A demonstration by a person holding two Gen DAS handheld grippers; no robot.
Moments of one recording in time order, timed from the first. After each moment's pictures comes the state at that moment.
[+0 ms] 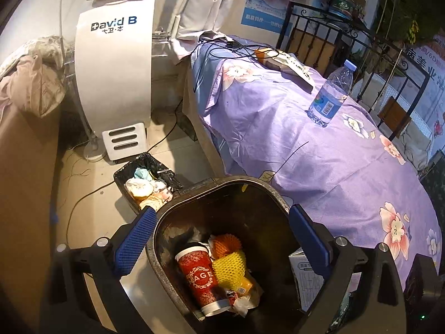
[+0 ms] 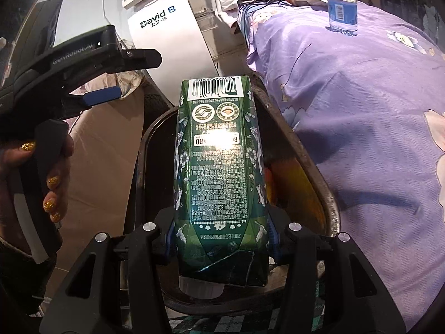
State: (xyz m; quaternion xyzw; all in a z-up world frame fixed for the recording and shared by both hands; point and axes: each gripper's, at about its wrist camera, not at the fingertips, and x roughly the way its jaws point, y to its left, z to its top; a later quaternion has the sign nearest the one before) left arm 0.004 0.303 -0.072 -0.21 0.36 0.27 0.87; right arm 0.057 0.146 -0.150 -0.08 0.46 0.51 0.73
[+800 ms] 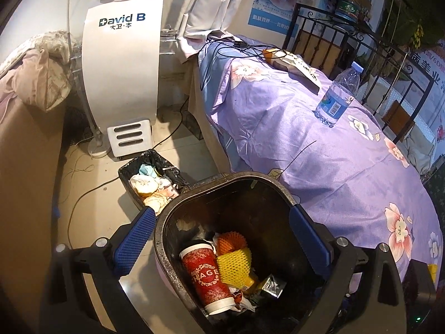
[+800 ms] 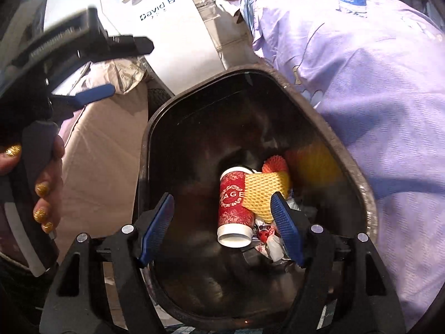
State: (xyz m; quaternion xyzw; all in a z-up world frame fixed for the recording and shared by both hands) left arm -0.006 0.308 -0.078 -0.22 0.35 0.28 0.86; right arm 0.050 0.159 -0.167 -0.06 0.48 0.51 0.71
